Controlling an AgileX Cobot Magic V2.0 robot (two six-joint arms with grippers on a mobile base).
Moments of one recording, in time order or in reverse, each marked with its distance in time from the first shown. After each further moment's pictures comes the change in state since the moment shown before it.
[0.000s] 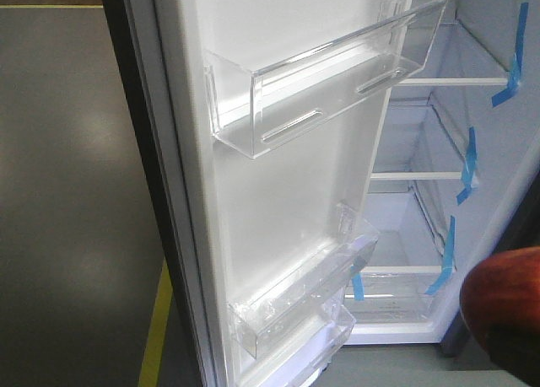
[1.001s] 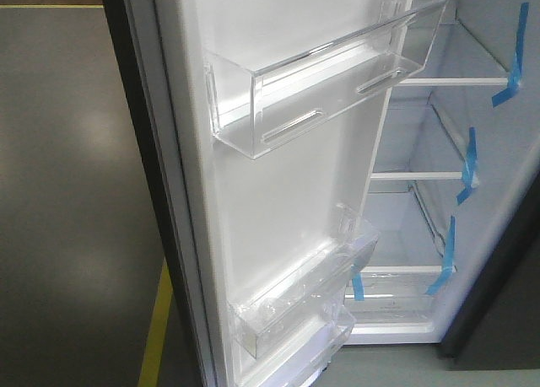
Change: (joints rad) left arm 0.000 0.000 0.000 0.000 0.000 0.000; right arm 0.000 0.777 -0.859 -0.357 -0.076 0.289
